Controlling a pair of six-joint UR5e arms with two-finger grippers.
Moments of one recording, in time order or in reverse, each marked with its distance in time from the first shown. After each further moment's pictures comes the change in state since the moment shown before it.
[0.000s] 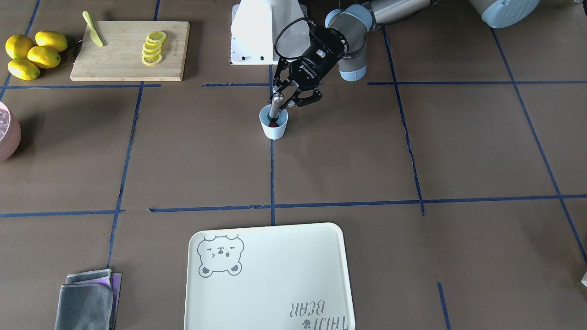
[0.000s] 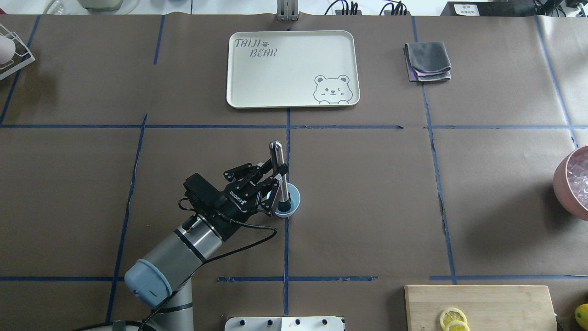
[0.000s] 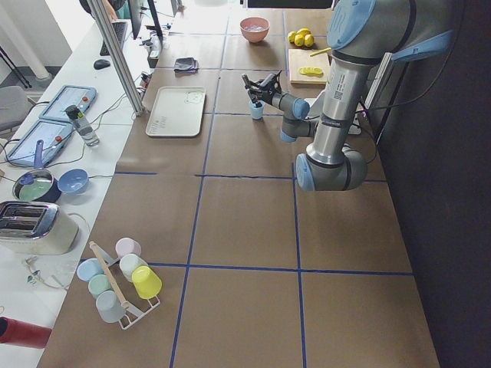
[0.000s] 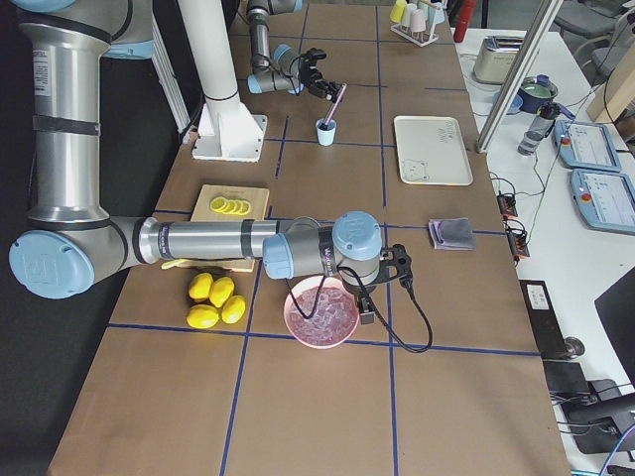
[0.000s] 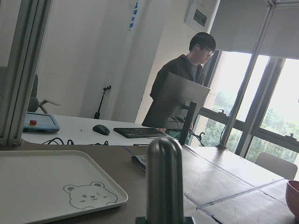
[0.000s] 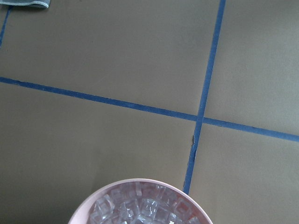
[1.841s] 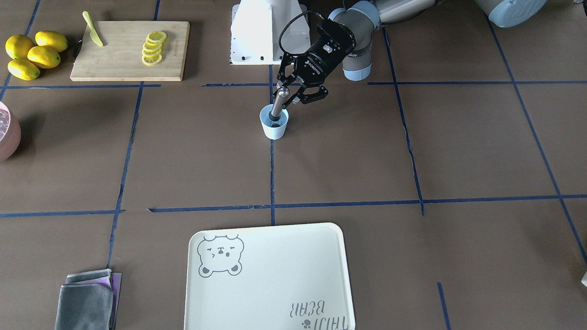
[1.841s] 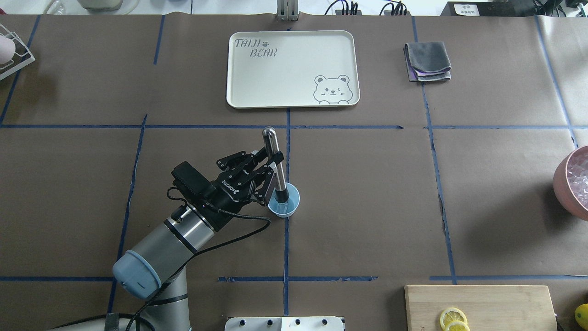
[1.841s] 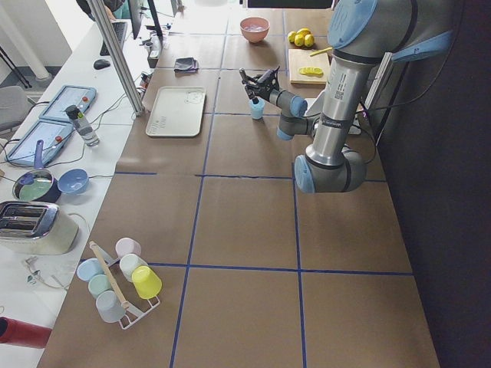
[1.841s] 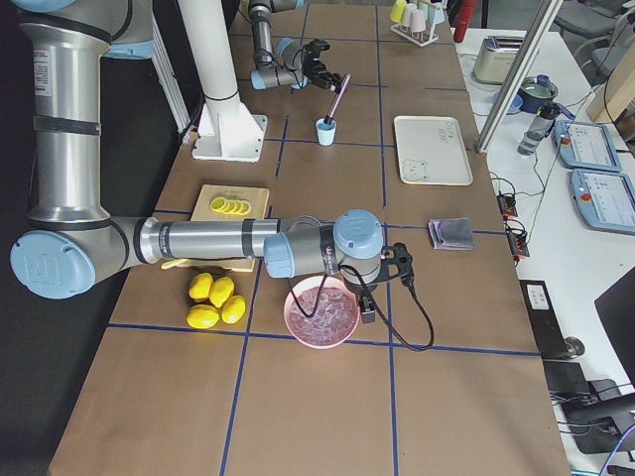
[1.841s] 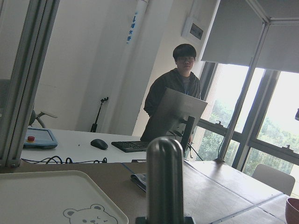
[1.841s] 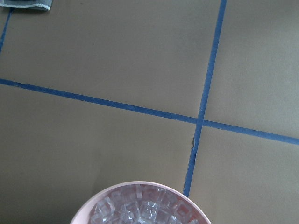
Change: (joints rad) left arm -0.032 0.018 -0.054 -0.001 -0.022 0.010; right arm 0.000 0.005 0.001 0.001 -0.002 0.002
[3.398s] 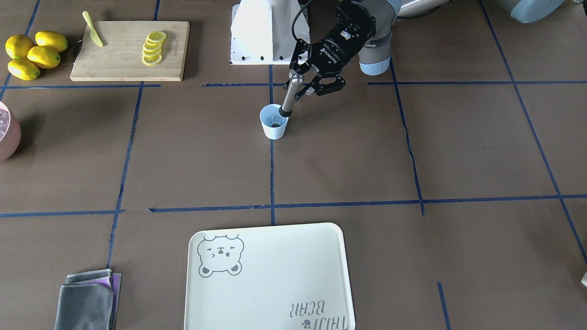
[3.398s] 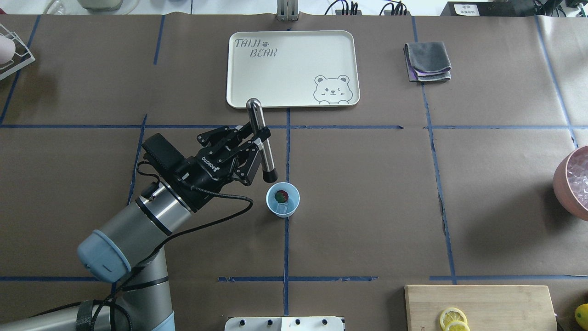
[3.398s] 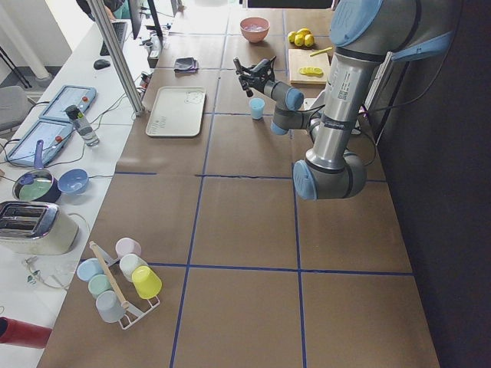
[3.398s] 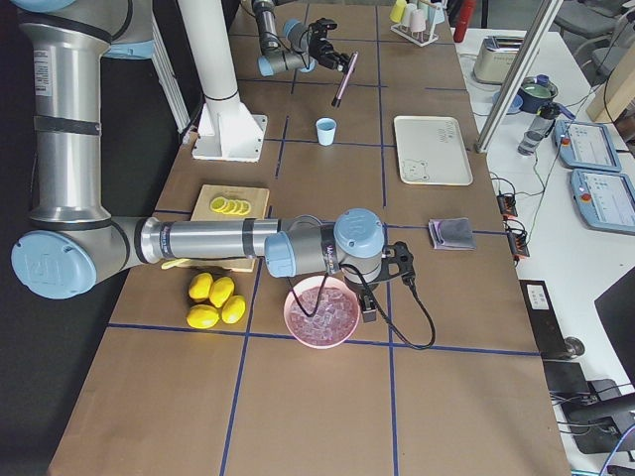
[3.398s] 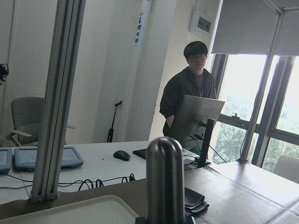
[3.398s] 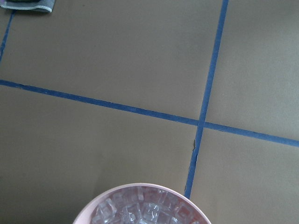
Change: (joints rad) left arm -0.057 0.060 -0.152 0.081 -0.066 0.001; right arm 0.000 0.004 0.001 -0.001 0.002 0.000
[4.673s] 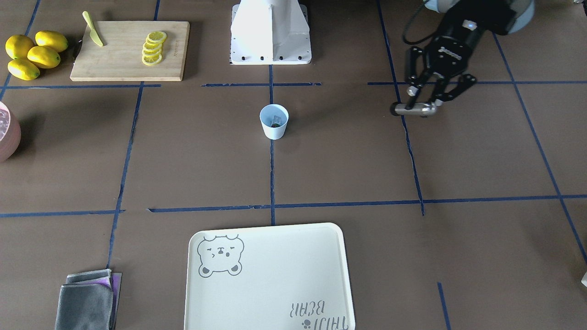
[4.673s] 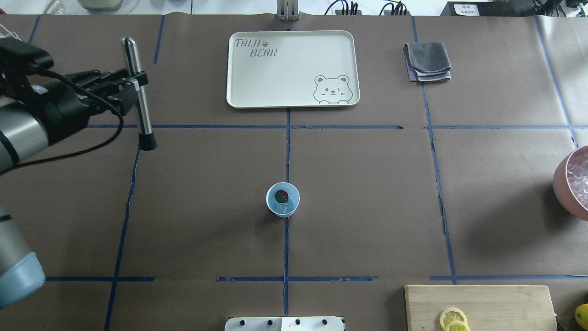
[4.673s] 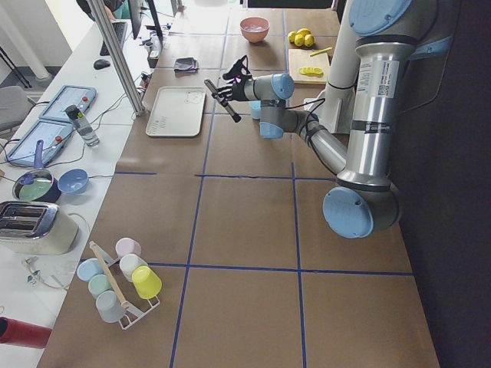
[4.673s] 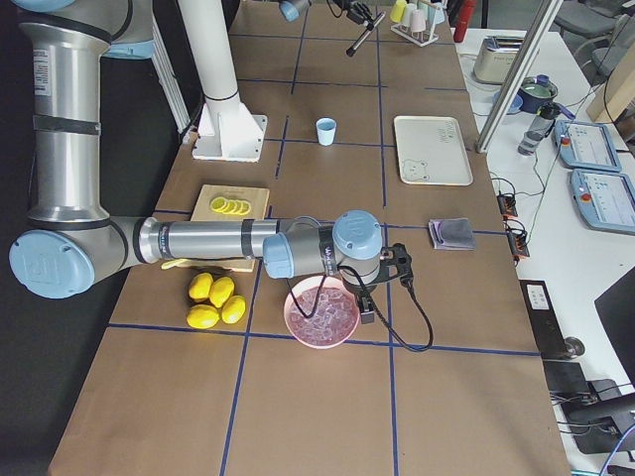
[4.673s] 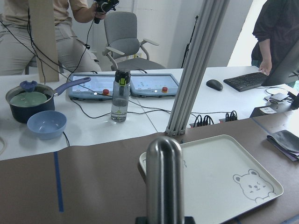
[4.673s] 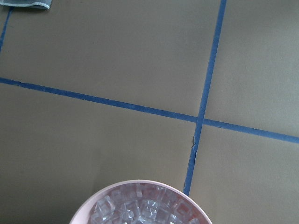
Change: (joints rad) left arm -0.305 0.326 -0.431 0.615 -0.273 -0.258; right arm 0.000 -0.006 -0.001 0.000 -0.001 -0.001
